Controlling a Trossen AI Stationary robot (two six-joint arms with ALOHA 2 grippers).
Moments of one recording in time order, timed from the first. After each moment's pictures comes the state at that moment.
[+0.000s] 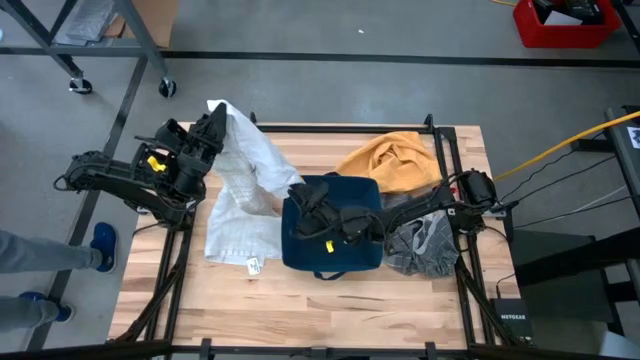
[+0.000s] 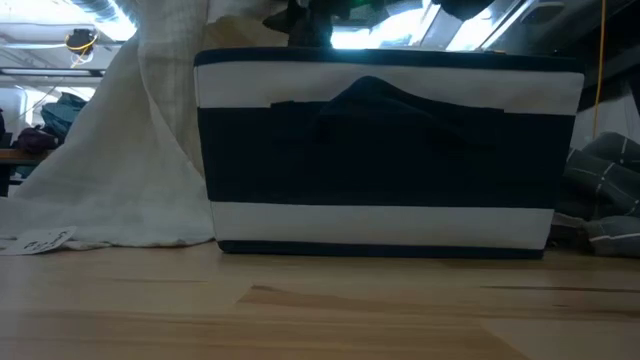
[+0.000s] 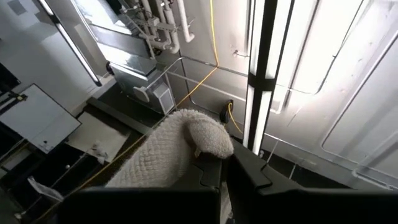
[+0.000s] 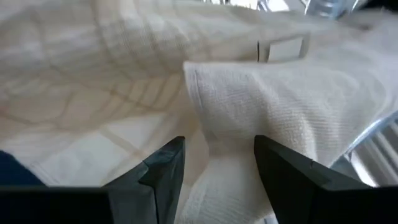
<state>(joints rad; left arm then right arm) -0.17 1.04 0.91 1.22 -0.63 -0.08 0.23 1.91 1.22 0.87 0.82 -1.54</state>
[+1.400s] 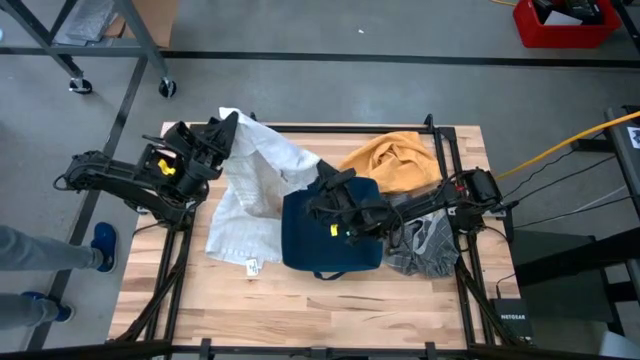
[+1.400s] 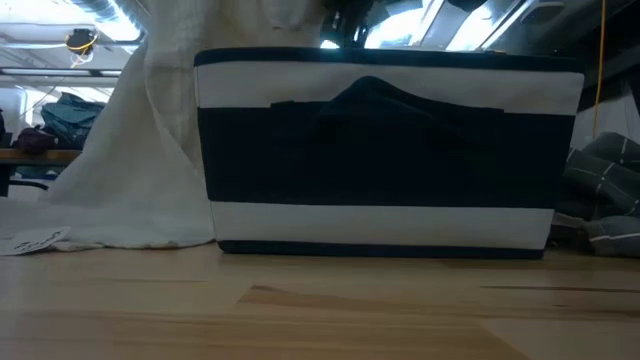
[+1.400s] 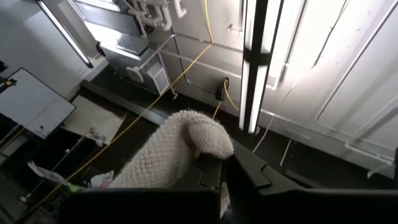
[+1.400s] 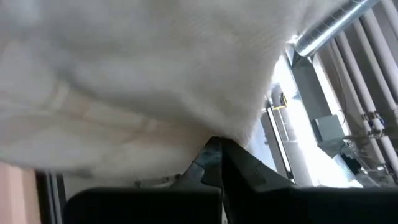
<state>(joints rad) -0.18 1.04 0.91 1.08 -0.60 -0.11 0.22 1.86 1.22 1.19 1.23 -1.82</state>
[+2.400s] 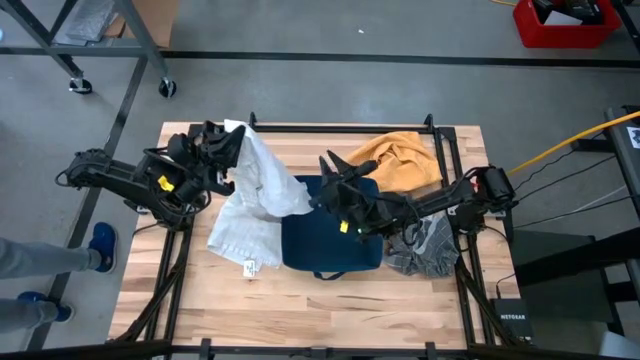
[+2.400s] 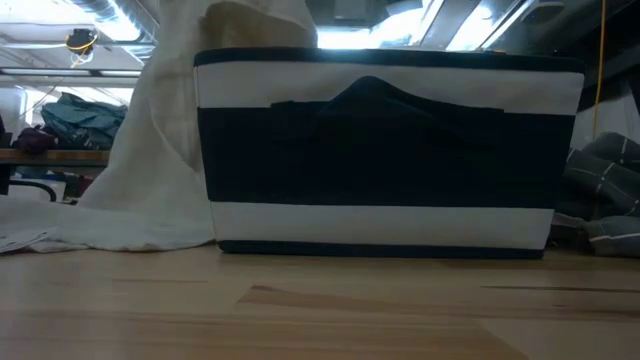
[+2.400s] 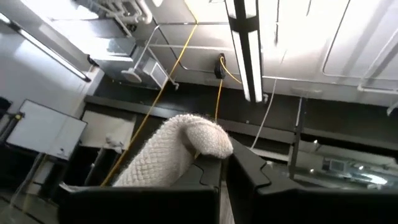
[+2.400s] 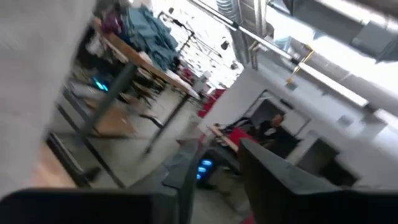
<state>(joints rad) -0.25 1.04 0.91 1.04 -0.60 0.20 0.26 1.78 1.22 1.17 1.20 -1.17</state>
